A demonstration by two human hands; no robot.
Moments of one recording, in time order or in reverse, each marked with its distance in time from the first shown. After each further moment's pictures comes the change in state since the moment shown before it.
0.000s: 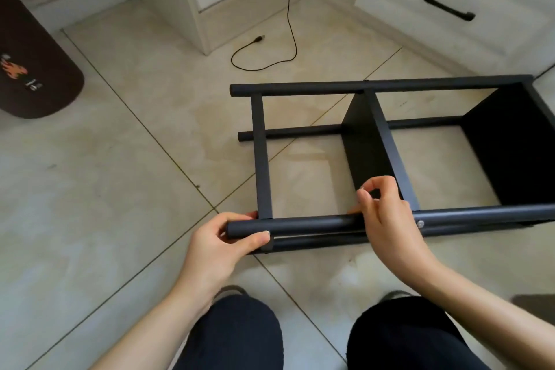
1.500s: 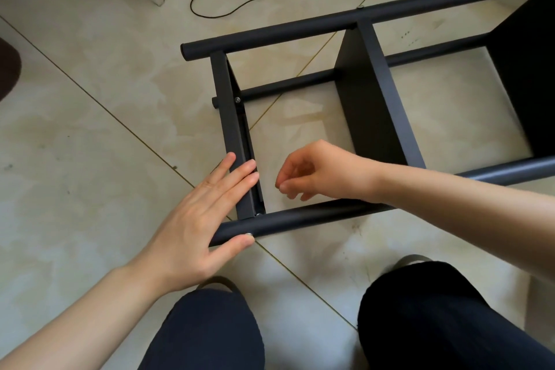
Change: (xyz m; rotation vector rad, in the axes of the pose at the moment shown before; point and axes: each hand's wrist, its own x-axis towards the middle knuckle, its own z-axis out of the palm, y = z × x) left_hand 0.046 -0.004 -0.021 0.928 -0.493 0.724; right_hand 0.067 -0.018 0.037 0.098 -0.757 -0.043
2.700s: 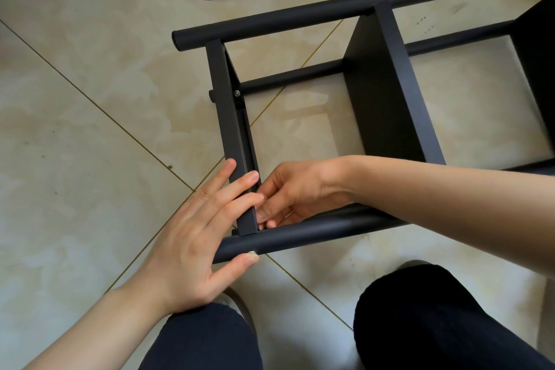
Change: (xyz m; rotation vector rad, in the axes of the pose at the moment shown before) left_hand 0.002 -0.006 0.007 0.005 0.052 0.043; right_hand 0.054 0.003 0.021 0.477 -0.545 0.268
